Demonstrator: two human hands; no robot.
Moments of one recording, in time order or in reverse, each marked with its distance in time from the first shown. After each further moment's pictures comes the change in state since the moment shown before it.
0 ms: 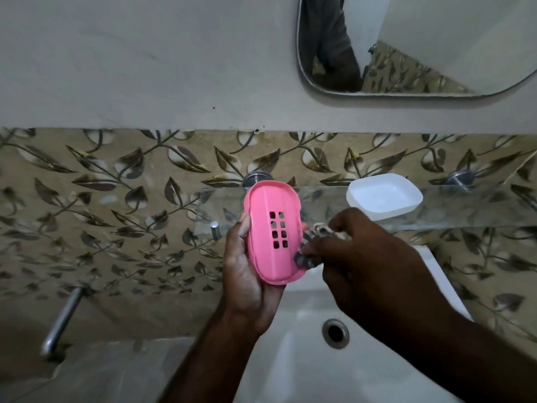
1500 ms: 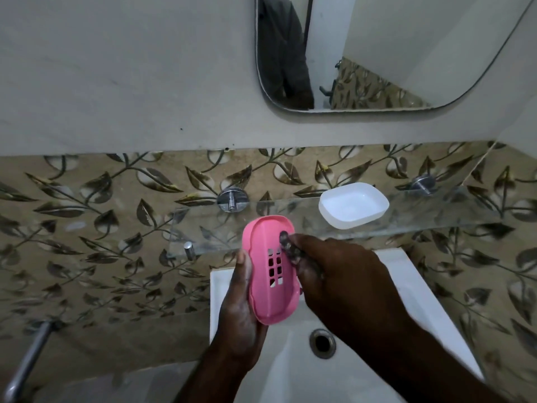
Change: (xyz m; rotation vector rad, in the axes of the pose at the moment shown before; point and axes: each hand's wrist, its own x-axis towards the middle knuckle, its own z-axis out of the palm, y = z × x) left_hand -0.004 -0.028 -0.012 0.132 -0.115 -0.071; right_hand 0.000 -0.001 0.006 0.083 0.053 0.192
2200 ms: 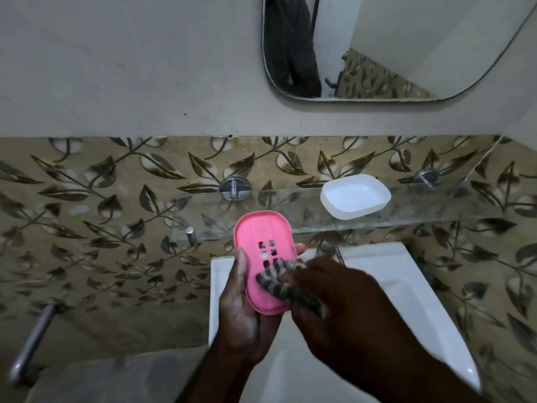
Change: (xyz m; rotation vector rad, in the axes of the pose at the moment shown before) left_hand -0.009 -0.010 0.005 -0.275 -0.094 -0.040; right_hand -0.036 0.004 0.005 0.133 -0.135 -0.137
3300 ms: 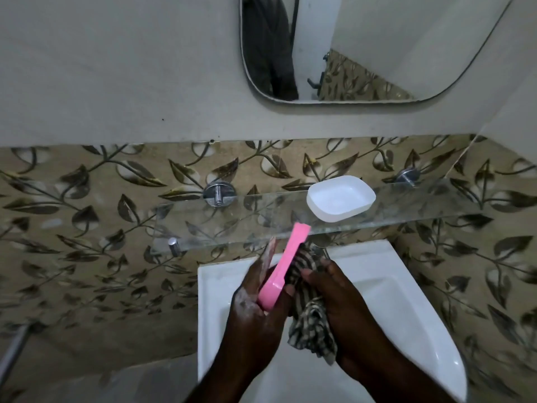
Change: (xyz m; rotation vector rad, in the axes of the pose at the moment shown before) left_hand -0.001 -0.011 -0.001 1.122 0.068 0.392; right_hand 0.007 0.035 0.043 1.444 0.151 0.724
